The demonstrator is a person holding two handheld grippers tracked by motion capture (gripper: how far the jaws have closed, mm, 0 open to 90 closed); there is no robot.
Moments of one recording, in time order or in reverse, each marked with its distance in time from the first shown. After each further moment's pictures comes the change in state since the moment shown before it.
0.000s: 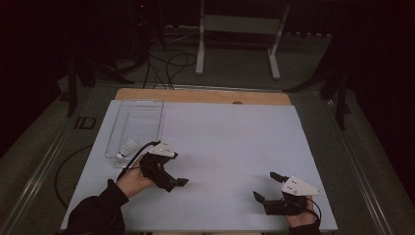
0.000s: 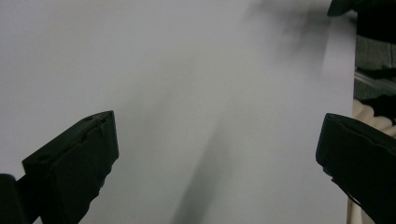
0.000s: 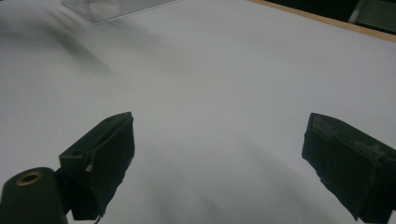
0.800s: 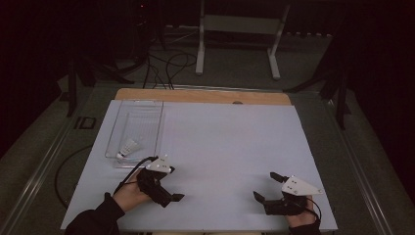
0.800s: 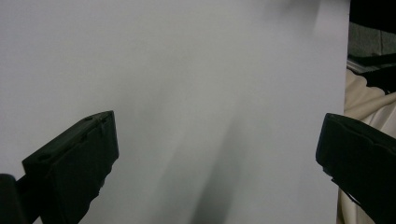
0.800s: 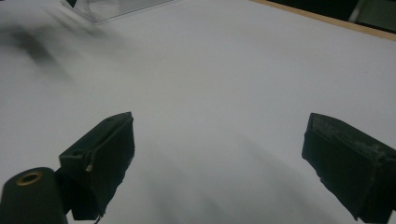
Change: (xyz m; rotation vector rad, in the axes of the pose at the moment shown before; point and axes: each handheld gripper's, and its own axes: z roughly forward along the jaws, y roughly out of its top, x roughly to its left) left arm -0.013 -0.042 0.009 0.021 -0.029 -0.018; right arm 0.000 0.000 0.000 0.001 0.001 0.000
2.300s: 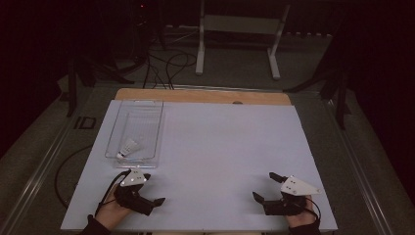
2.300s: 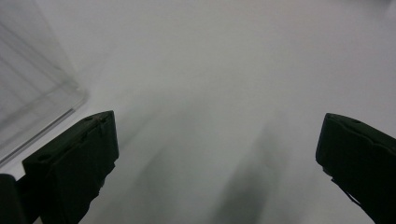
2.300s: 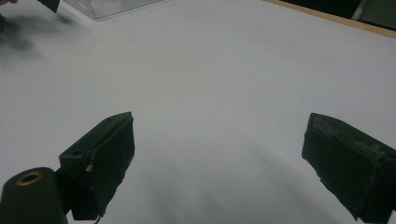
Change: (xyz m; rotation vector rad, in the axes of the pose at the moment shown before) left arm -0.002 -0.067 -0.021 -0.086 0.221 -0.137; right arm 0.001 0.000 0.001 0.012 0.004 -0.003
